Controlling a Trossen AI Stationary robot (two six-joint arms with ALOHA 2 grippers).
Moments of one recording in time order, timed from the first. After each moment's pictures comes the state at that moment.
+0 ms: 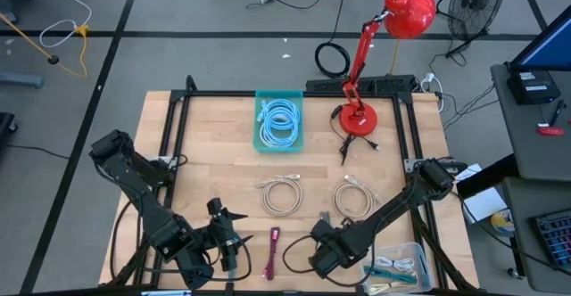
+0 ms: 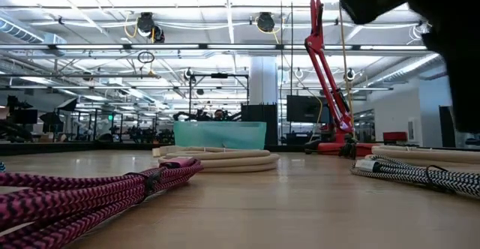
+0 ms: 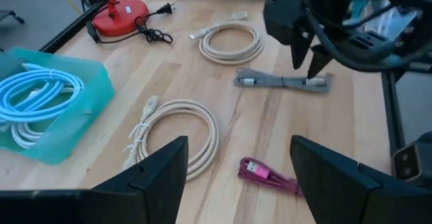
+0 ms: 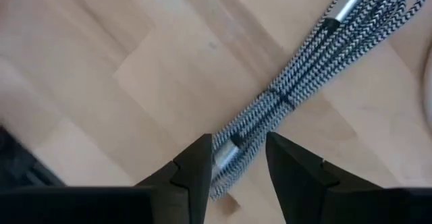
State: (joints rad) left arm -0.86 1.61 1.33 -0.76 -0.90 -0.88; right arm 0.63 2.02 1.54 -0.99 0.10 1.39
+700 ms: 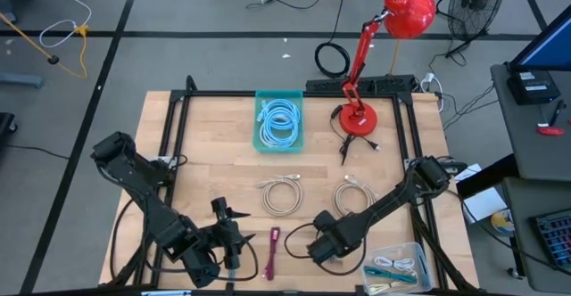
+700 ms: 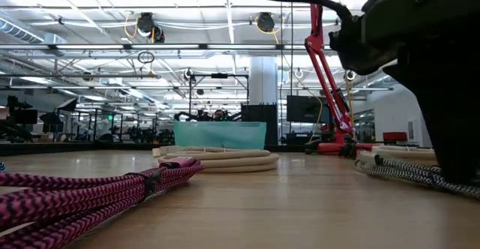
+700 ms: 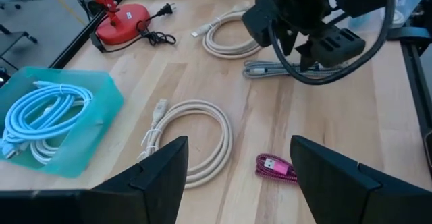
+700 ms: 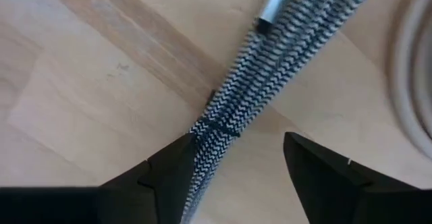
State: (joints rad) left arm -0.84 1.64 1.33 -0.75 -0.89 -0.76; right arm 0.58 2.03 1.42 -0.91 0.02 1.48
